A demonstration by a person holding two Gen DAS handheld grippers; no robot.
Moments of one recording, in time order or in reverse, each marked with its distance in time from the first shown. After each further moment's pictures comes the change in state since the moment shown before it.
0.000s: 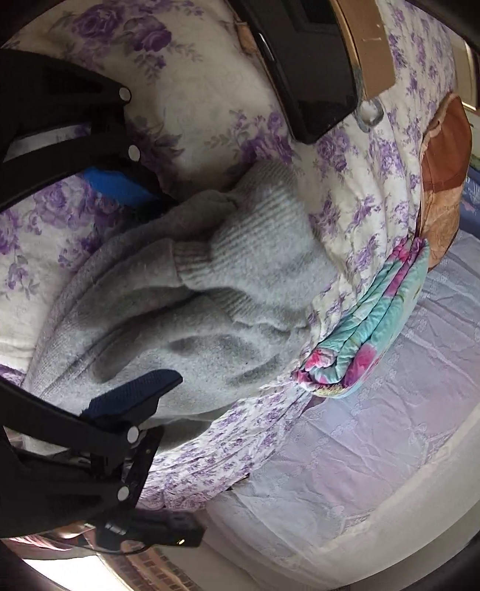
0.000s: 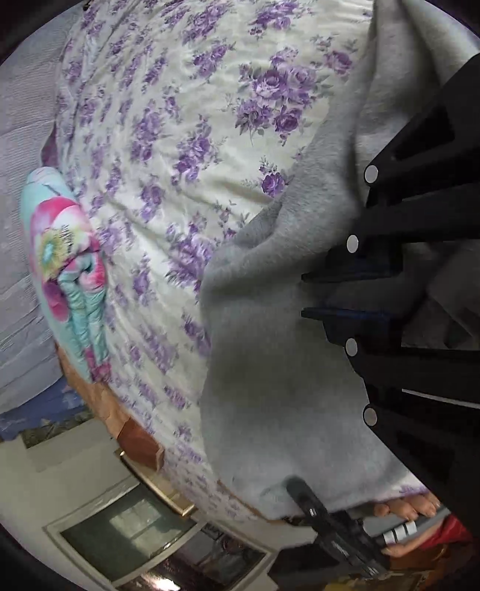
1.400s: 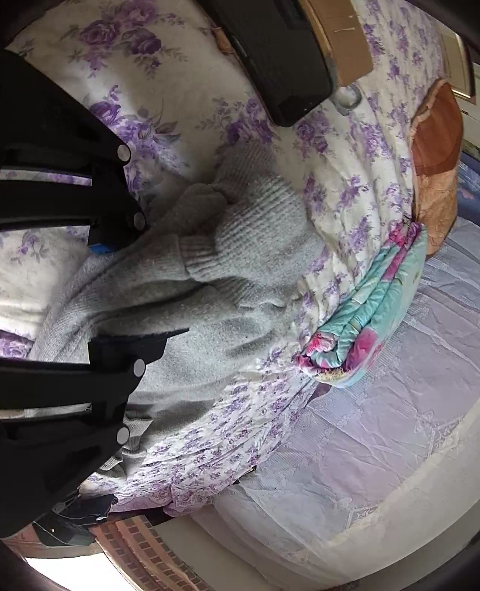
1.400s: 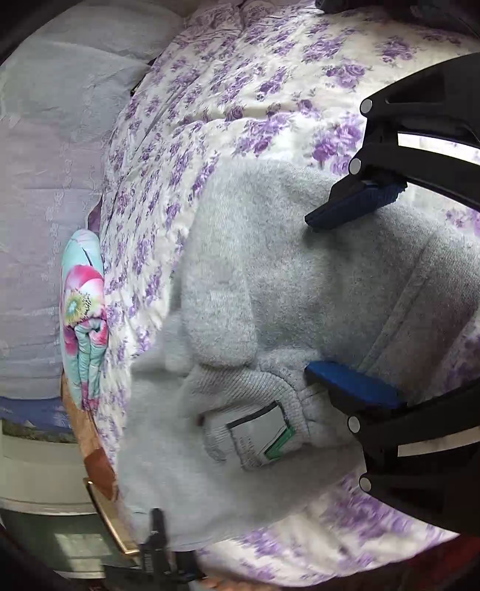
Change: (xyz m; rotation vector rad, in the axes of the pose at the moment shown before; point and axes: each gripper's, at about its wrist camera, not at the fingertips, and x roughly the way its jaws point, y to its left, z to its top) left arm -0.018 -0.025 0.010 0.024 -0.005 -0.006; right arm -0.112 -0.033 -0.151 -0.237 -0.234 -0.379
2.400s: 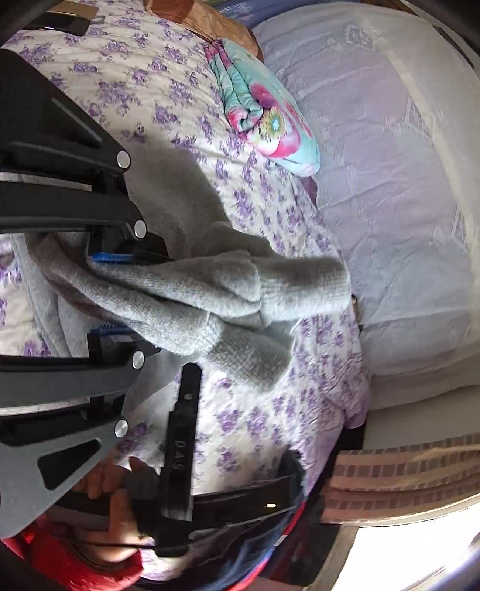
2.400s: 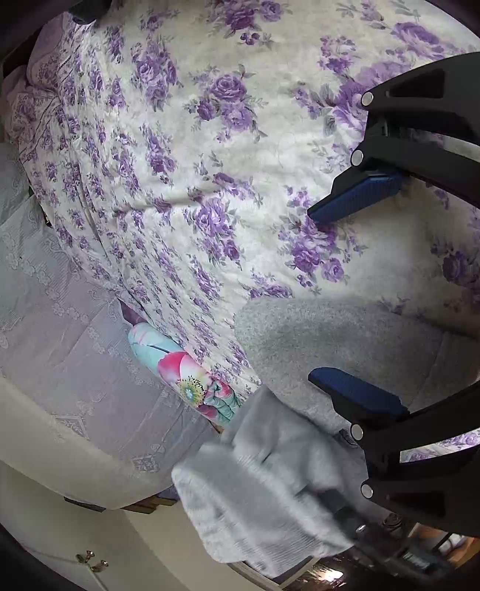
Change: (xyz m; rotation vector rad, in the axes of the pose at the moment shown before) left arm 0.019 -0.279 -0.154 0.971 -0.018 -0.071; right arm -0.009 -0.131 -0.058 0.774 -0.197 0.286
